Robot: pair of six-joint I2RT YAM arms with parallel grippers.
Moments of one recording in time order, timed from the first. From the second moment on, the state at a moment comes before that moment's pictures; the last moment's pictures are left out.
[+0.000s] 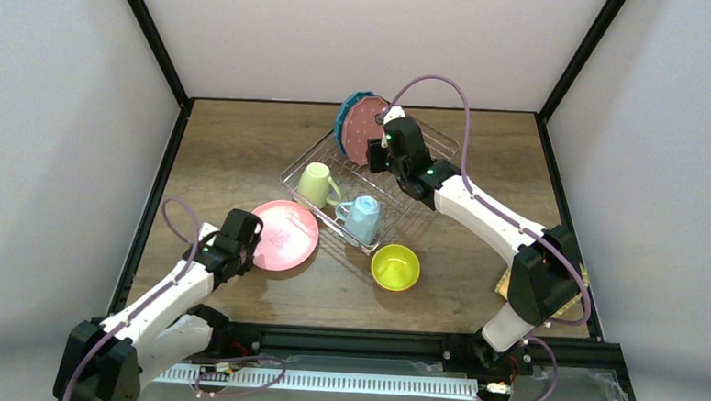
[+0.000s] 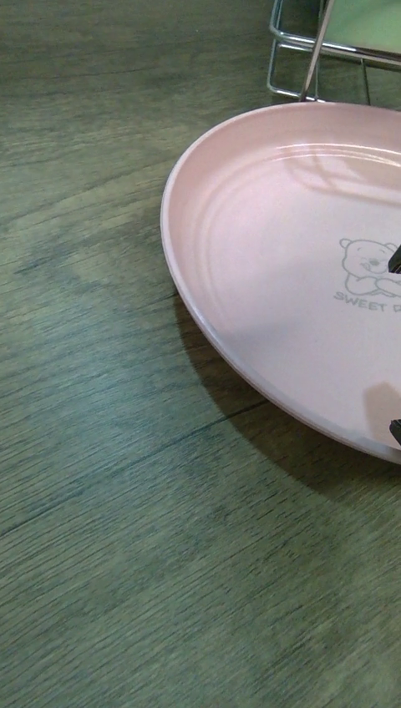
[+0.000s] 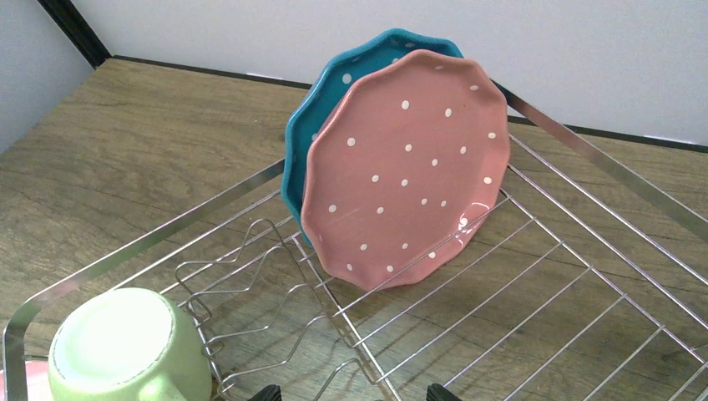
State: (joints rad) left arm -0.39 0.92 0.42 -0.52 -0.33 -1.50; right arm 0.64 1.62 1.31 -0.21 0.21 0.24
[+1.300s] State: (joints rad) left arm -0.39 1.00 0.46 -0.71 -0.39 -1.40; right arm 0.64 1.62 1.31 -0.21 0.20 0.23
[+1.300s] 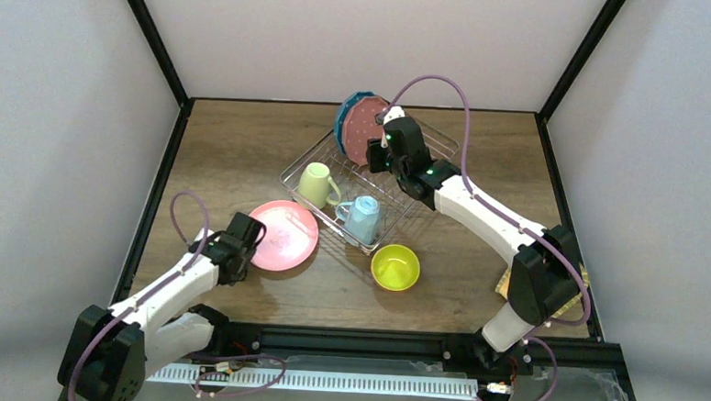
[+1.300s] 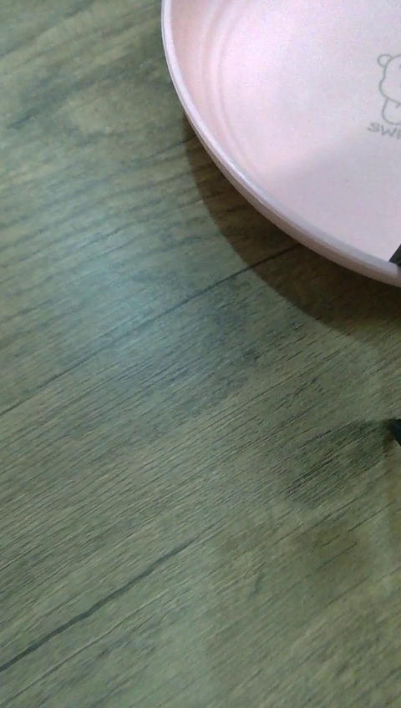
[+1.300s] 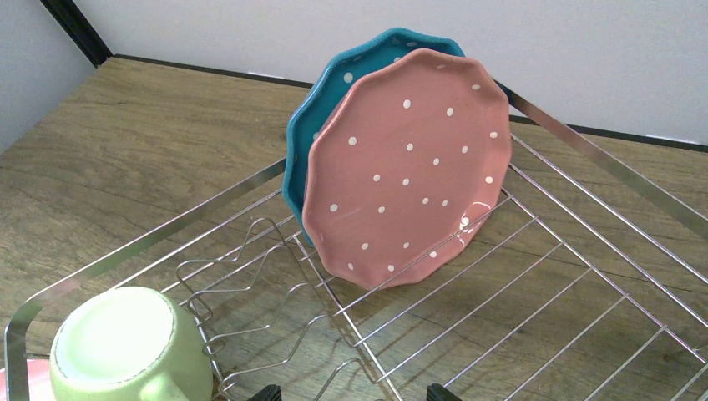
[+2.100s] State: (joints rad) left arm -0.39 1.08 0.36 -0.35 -0.39 -1.39; right arm 0.64 1.62 1.31 -0.21 0.21 0.22
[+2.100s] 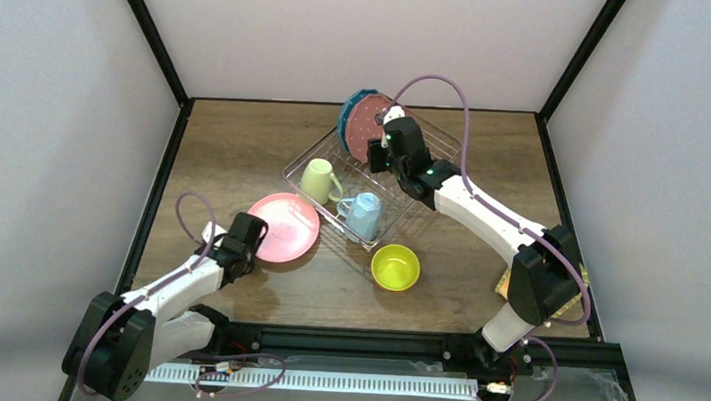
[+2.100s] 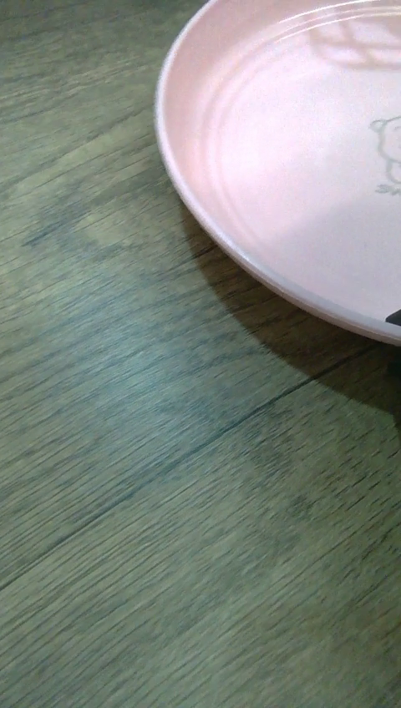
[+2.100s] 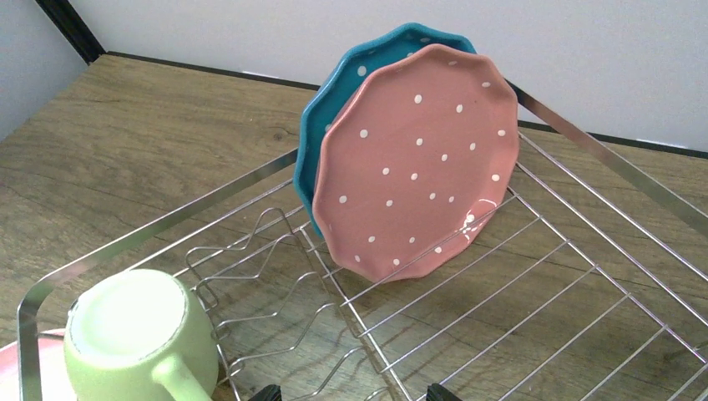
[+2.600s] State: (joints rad) left arm -0.39 0.94 0.32 -0.44 -0.34 -1.44; right arm 0.64 1.62 1.31 -0.21 0.21 0.22
